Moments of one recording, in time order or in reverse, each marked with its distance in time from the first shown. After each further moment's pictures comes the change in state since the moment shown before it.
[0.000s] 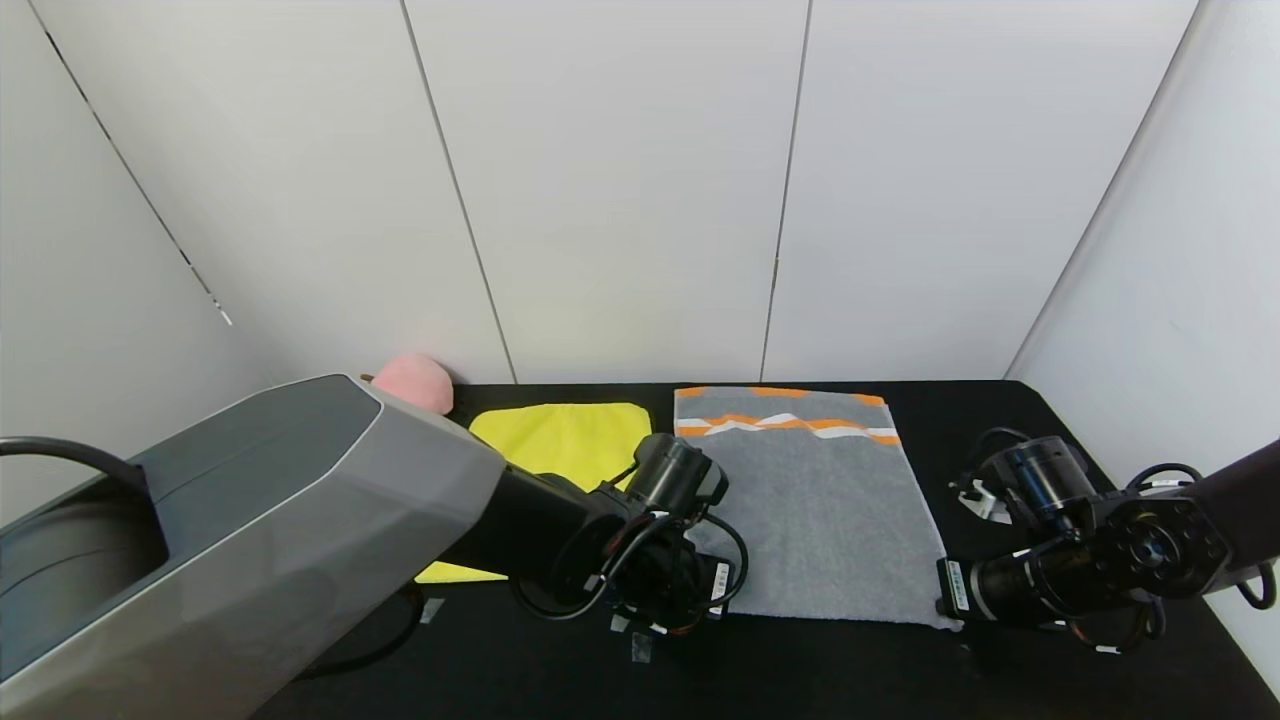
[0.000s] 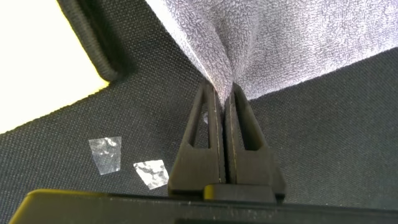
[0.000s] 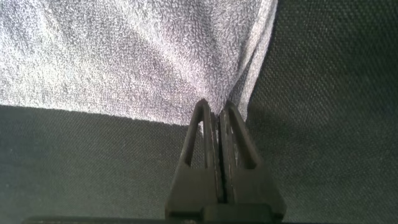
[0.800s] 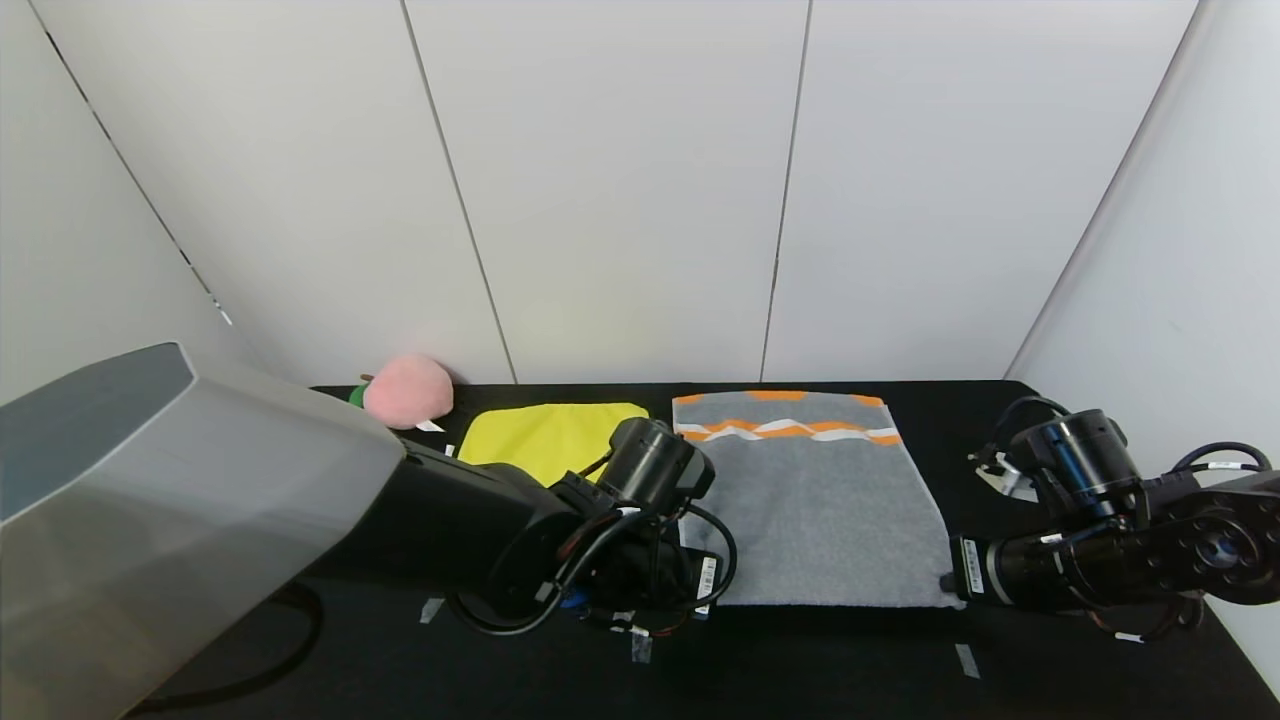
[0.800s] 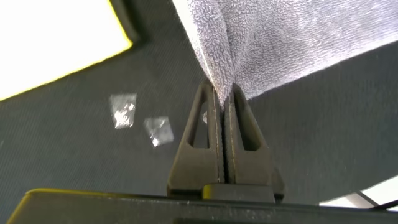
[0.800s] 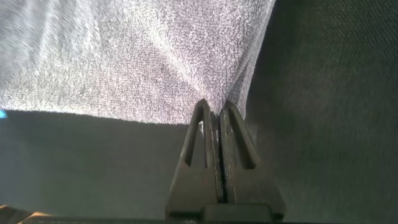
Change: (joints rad) left arm -0.023 -0.159 0.114 0.010 0.053 -0.029; right arm 0.035 -0.159 0.027 0.018 0.002 0.041
